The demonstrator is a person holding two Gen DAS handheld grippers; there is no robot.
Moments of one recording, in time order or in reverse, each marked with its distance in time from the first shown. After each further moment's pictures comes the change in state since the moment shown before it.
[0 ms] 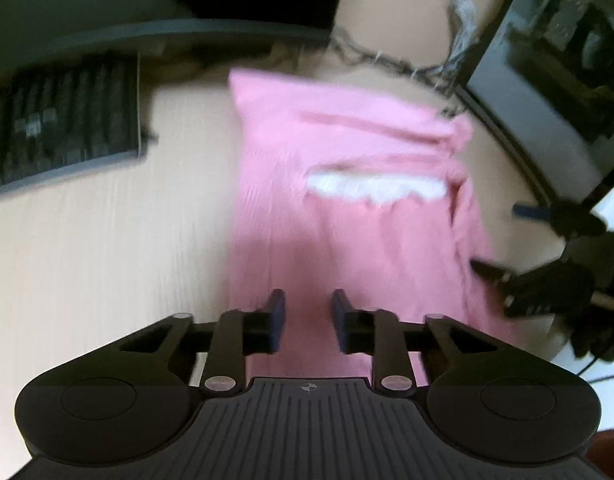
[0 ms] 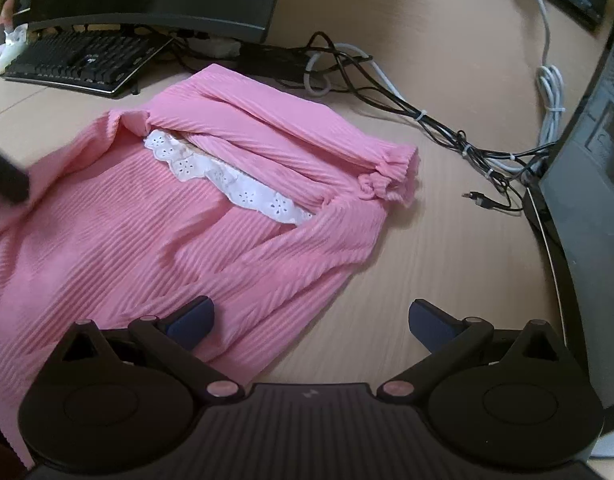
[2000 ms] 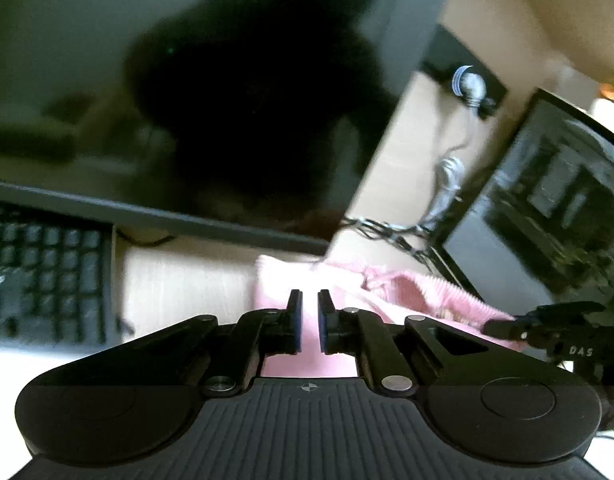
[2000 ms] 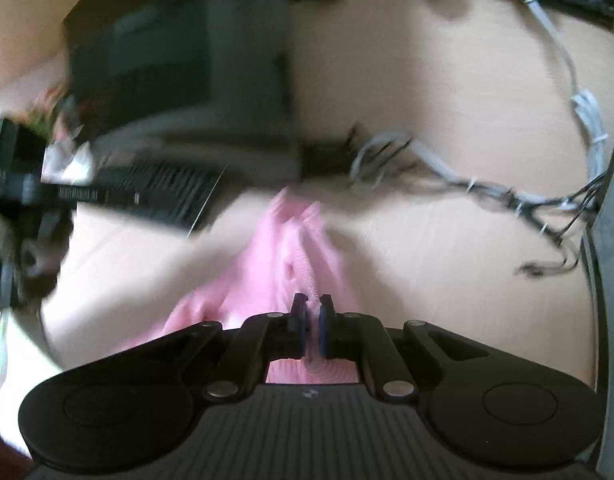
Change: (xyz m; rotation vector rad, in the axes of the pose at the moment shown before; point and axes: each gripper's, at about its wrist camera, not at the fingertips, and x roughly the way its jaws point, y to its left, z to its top) left arm -0.033 0.042 0.081 -0.071 -0.376 -0.136; right arm -0.055 -0.060 0.054 0.135 -0.098 0.390
